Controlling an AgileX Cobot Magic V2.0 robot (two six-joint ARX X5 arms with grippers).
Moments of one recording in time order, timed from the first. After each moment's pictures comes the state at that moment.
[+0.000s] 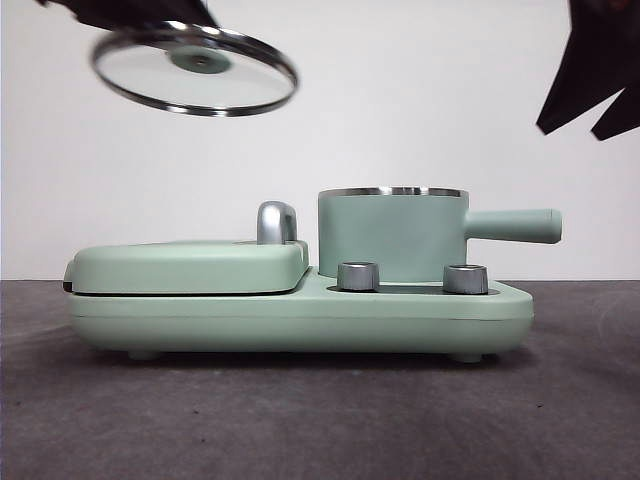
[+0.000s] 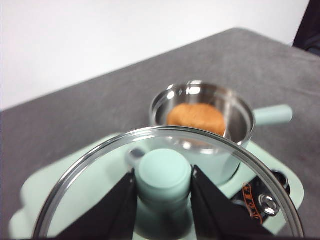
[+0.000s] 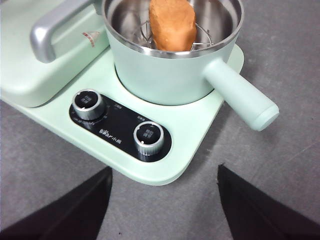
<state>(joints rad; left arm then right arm) -0.50 1.13 0.95 -0.10 0.15 0.08 0.43 0.79 0.67 -0.44 -0.07 -0.02</state>
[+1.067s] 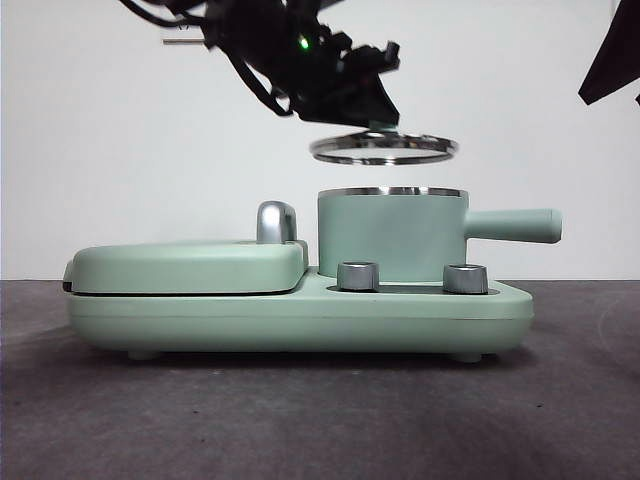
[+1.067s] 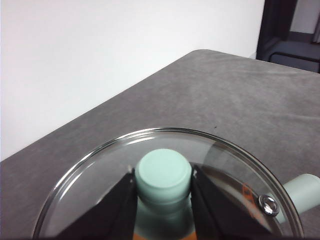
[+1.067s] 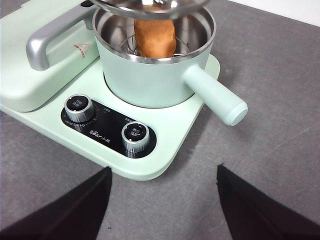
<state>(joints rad) -0.62 1.86 1.43 0.22 0.20 0.16 0.43 0.64 0.64 -0.49 -0.02 -0.02</state>
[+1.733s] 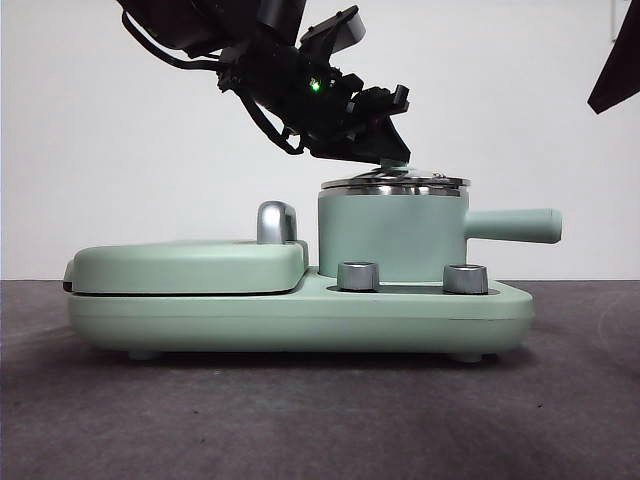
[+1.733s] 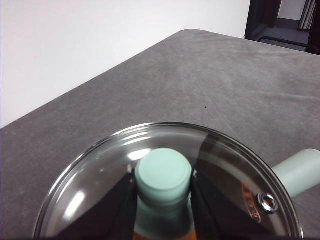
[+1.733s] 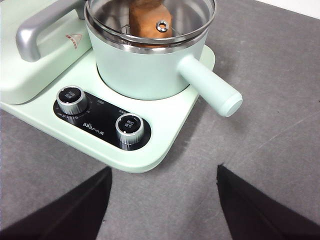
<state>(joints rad) -0.62 1.93 1.44 0.23 0.24 0.16 0.43 0.64 0.64 -0.52 0.00 -0.02</state>
